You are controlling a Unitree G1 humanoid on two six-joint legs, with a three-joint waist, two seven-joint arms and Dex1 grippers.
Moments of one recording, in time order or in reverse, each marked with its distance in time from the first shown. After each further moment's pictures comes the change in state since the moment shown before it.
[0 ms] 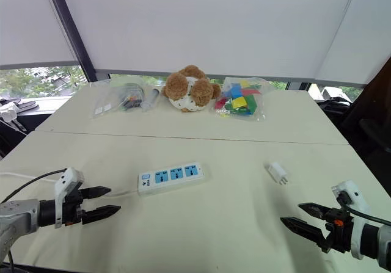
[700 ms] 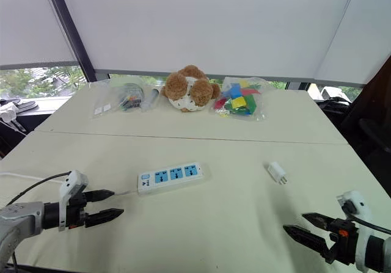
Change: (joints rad) left arm -0.007 -0.001 -0.019 0.040 0.007 -0.004 -0.013; right arm 0.088 0.036 -0.081 -0.050 0.053 0.038 -0.011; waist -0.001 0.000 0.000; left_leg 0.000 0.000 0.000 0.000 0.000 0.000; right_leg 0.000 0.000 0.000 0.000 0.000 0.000
